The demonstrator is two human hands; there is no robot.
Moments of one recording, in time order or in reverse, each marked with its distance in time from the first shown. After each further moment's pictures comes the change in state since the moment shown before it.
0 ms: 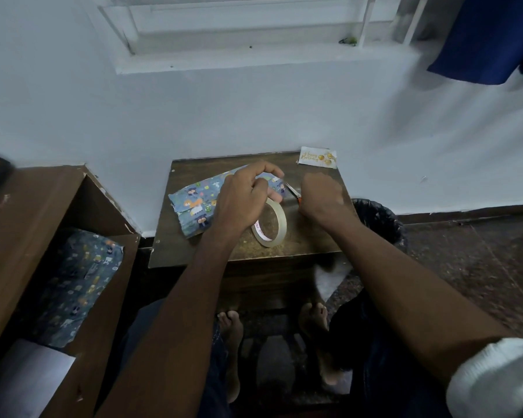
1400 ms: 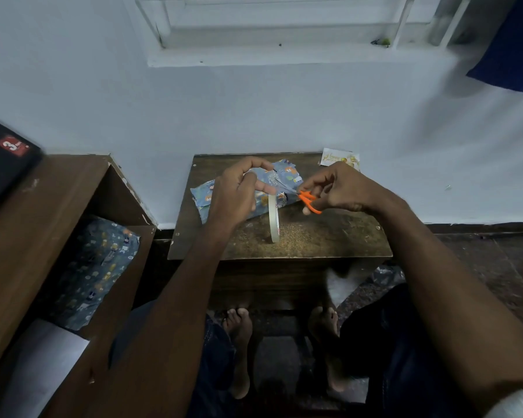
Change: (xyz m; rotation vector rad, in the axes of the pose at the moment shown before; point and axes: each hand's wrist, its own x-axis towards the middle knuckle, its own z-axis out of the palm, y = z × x) left_hand -0.006 -0.031 -0.035 -0.207 0.153 -0.083; right_hand -0.003 0.022 -0.042 0.839 -0.322 -0.425
